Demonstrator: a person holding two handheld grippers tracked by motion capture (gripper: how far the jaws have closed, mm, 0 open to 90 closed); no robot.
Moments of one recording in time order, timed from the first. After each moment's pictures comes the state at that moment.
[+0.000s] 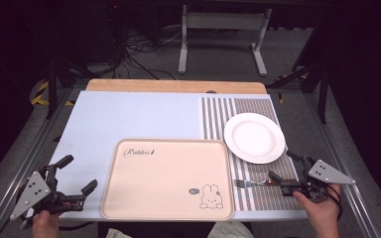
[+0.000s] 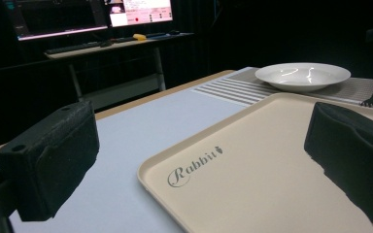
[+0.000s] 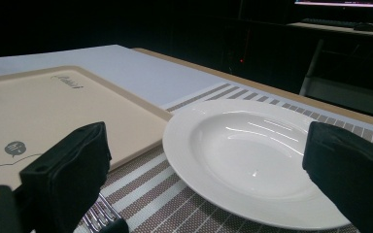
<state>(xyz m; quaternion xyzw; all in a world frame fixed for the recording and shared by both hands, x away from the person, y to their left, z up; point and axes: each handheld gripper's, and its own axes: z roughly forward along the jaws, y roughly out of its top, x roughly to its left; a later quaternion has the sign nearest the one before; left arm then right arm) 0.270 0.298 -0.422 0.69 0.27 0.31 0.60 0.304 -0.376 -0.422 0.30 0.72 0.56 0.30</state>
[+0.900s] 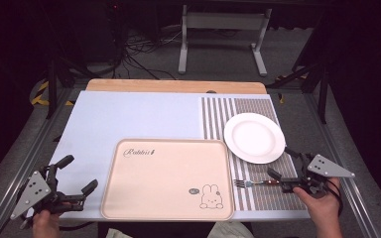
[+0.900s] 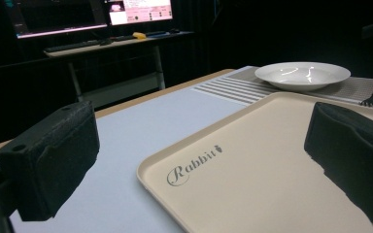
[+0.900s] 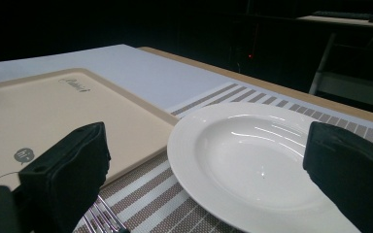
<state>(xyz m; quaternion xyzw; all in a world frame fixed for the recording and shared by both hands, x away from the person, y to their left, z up) 0.270 0.297 -0.422 0.69 0.27 0.31 0.60 0.315 -0.372 -0.409 0.30 0.73 0.55 0.28</state>
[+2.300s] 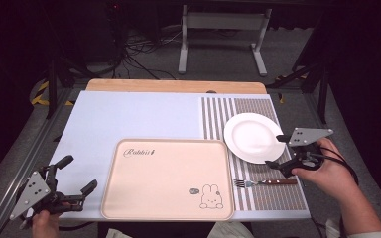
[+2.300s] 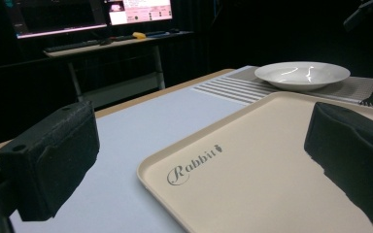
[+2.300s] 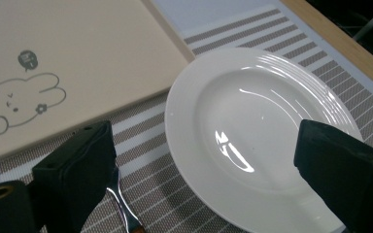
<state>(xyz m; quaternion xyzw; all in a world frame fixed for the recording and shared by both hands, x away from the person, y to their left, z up) 0.270 0.298 -0.422 0.69 0.27 0.31 0.60 0.361 -0.349 -0.345 0.23 0.89 0.34 0.19</state>
